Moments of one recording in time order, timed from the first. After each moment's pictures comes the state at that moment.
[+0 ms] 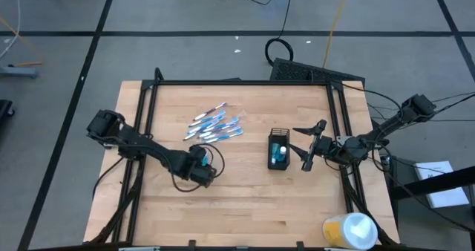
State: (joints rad) left arm -0.36 1.68 0.92 -0.72 -0.32 -1.46; right arm 0.53 0.79 0.29 0.65 0.89 -0.22
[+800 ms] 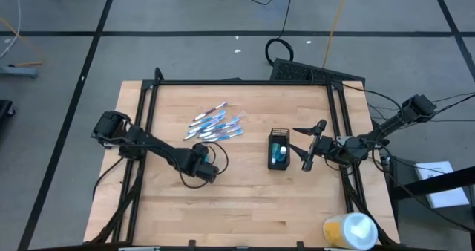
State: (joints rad) left arm -0.31 1.76 0.93 -0.68 -0.23 -1.43; right arm 0.53 0.79 0.29 0.65 0.89 -0.21
